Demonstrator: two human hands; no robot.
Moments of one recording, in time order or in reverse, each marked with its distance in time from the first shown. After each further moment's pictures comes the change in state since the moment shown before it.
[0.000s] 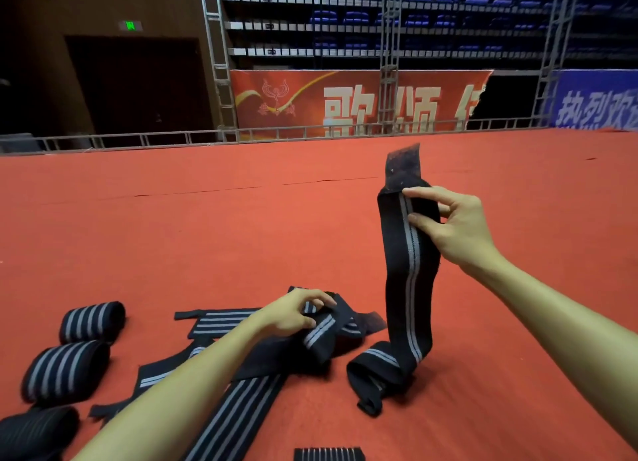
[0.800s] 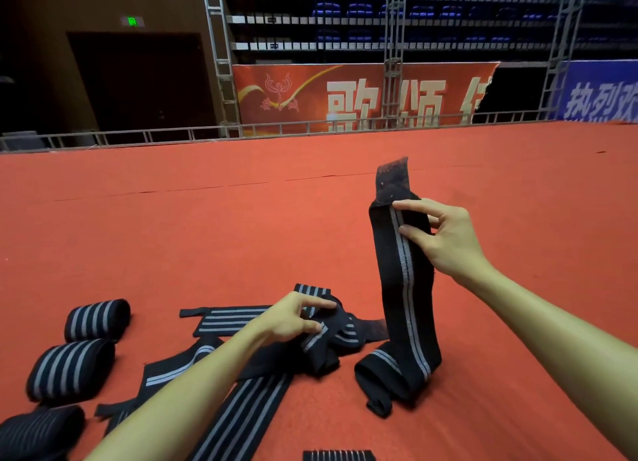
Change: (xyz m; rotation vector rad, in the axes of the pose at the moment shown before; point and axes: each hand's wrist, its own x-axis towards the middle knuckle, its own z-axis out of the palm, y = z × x) left_hand -0.010 -0.007 0.007 -0.174 0.060 -0.072; right_hand -0.009 0.015 0.027 0.005 -0.052 0.024
